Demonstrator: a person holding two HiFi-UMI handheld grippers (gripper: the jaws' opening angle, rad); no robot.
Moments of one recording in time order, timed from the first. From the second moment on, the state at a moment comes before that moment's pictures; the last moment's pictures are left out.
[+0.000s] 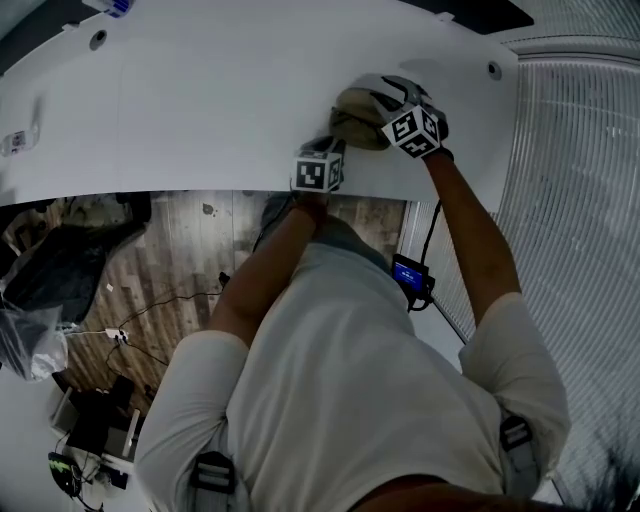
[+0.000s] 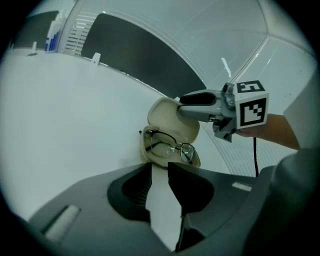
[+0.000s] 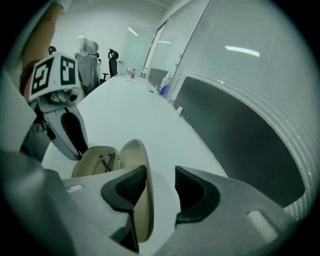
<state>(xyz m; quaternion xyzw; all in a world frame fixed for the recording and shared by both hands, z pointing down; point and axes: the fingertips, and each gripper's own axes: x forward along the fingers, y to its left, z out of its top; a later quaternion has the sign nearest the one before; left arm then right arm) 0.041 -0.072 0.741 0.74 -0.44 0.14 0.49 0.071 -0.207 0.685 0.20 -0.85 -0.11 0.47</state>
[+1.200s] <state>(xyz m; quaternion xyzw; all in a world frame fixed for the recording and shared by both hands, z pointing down) 0.043 -0.084 0.746 0.73 -0.45 0.14 0.50 0.072 -0.117 0.705 0.15 -0.87 -0.09 0.47</state>
